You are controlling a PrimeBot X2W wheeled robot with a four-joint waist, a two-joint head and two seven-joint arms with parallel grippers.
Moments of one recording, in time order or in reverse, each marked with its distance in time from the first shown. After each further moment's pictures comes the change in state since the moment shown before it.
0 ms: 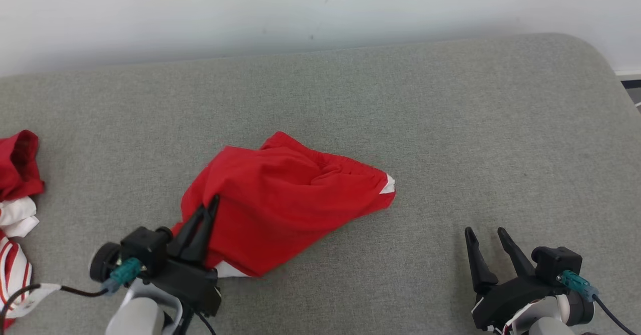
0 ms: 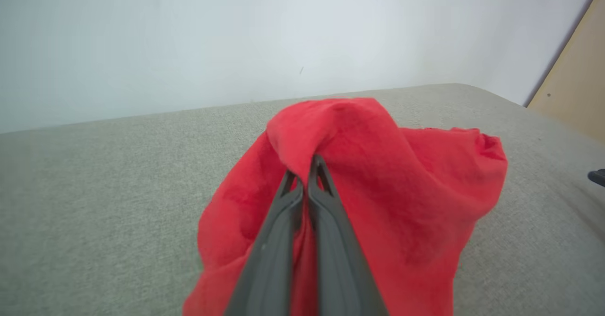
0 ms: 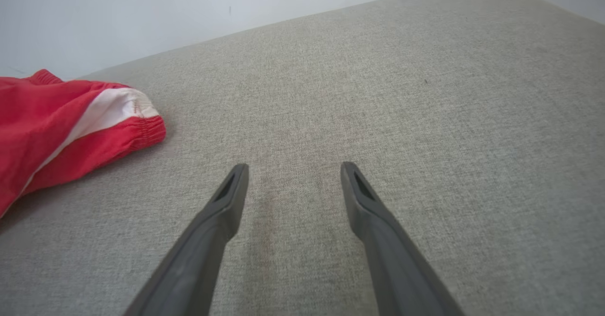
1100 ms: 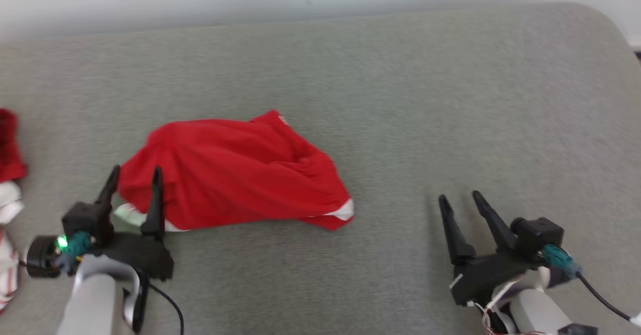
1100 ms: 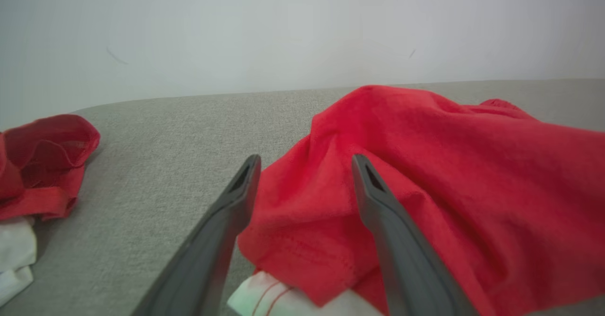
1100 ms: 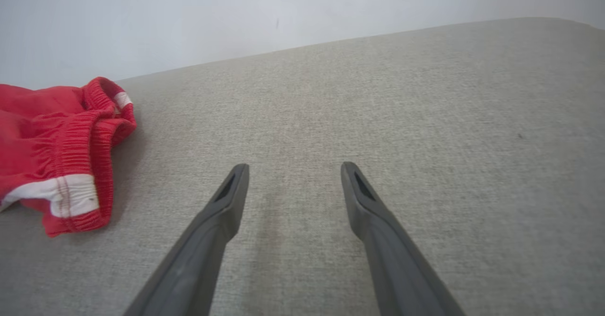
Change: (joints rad) left arm -0.107 -0.003 0.246 0.108 0.130 0.114 0.000; right arm -0.054 0.005 0.077 -0.118 -0.027 0.000 0.000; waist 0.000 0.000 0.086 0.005
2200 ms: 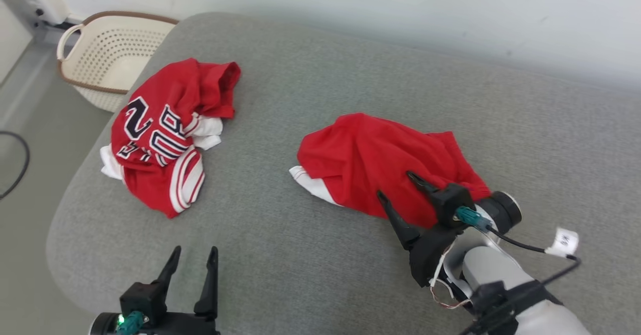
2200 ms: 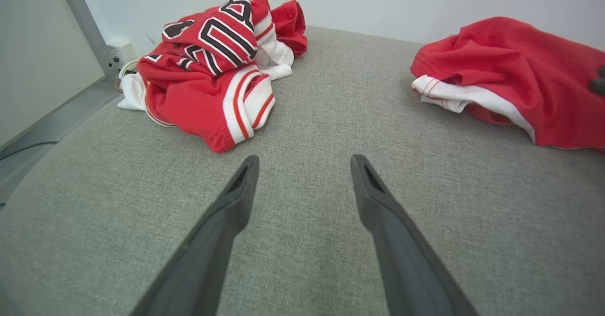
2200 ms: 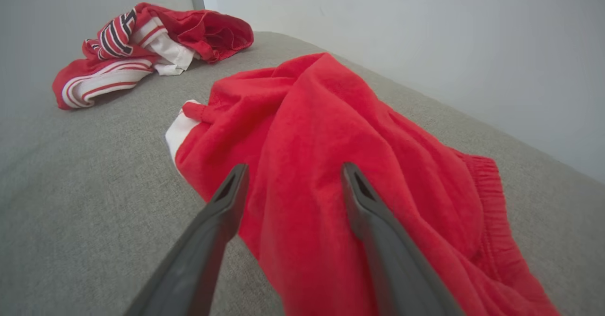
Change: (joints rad) left arm 0.280 -0.091 -0.075 -0.128 -0.054 -0.003 0.000; right arm -0.300 -0.012 0.382 0.285 -0.063 0.000 0.000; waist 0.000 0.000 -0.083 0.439
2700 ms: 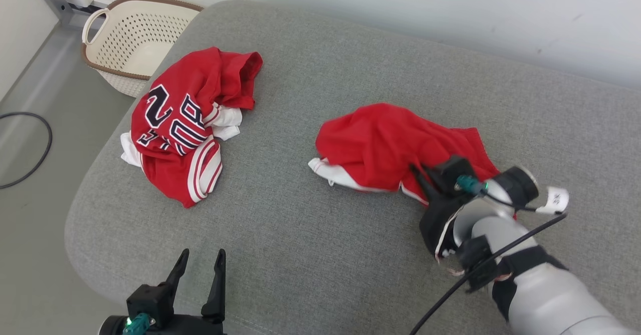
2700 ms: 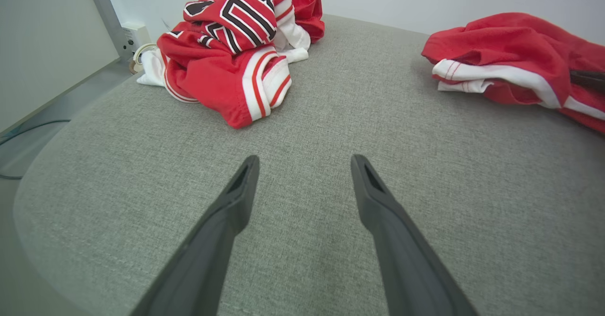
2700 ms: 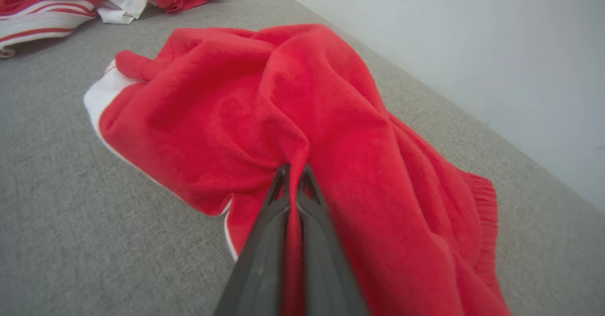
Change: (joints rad) left arm 0.003 0.000 -0.054 0.002 -0.052 0.023 0.000; right arm -0.184 0.045 0.001 0.329 -0.112 0.000 0.020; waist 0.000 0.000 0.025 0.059
